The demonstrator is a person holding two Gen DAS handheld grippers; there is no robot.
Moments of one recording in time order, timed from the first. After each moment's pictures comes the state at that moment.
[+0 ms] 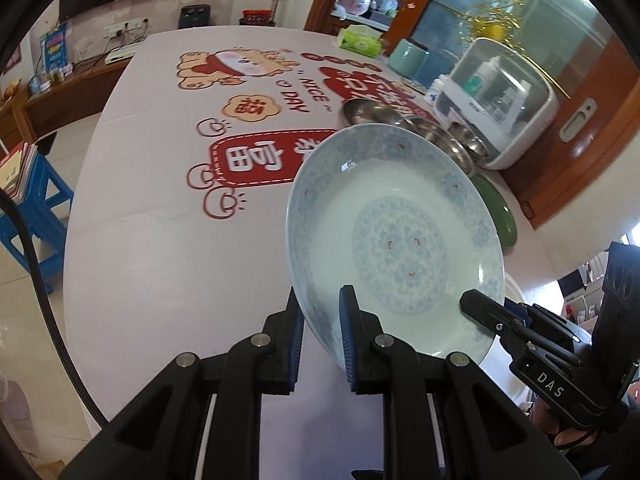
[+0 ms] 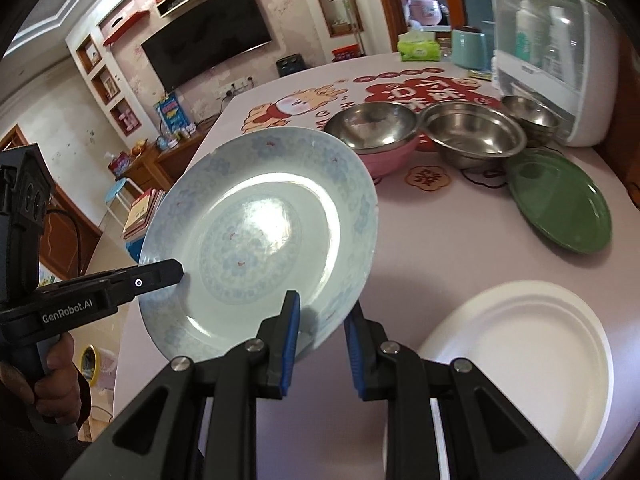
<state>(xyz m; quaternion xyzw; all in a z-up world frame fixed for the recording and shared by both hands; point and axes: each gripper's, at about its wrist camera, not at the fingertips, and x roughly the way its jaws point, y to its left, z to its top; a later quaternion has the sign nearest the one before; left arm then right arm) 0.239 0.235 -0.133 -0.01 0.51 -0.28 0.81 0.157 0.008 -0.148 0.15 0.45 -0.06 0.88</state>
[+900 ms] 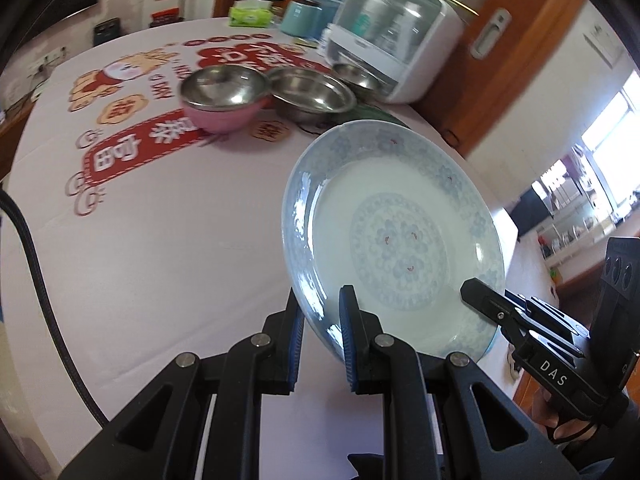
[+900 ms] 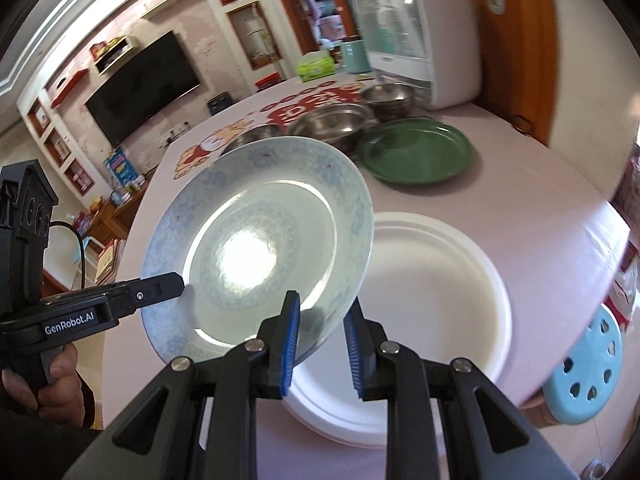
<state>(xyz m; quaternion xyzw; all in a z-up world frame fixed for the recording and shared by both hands) 0.149 0.124 -0.126 0.06 0.52 -0.40 0.76 0.016 -0.059 -0.128 0.21 0.41 -0.18 0.87</state>
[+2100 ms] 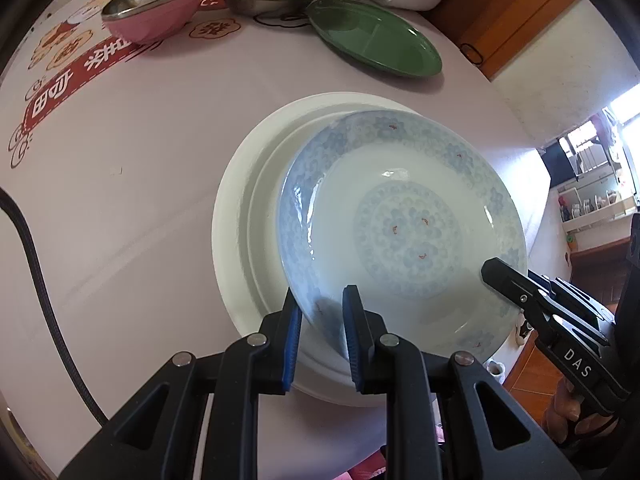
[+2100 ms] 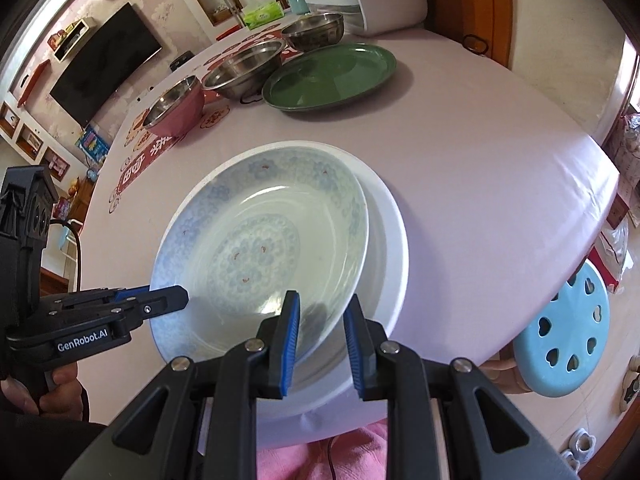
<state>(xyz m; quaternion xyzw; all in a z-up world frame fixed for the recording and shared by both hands) 0.112 0.037 -0.200 0.11 0.62 -0.34 0.70 -0.014 -0.135 -0.181 0.25 0.51 -0.18 0.81</state>
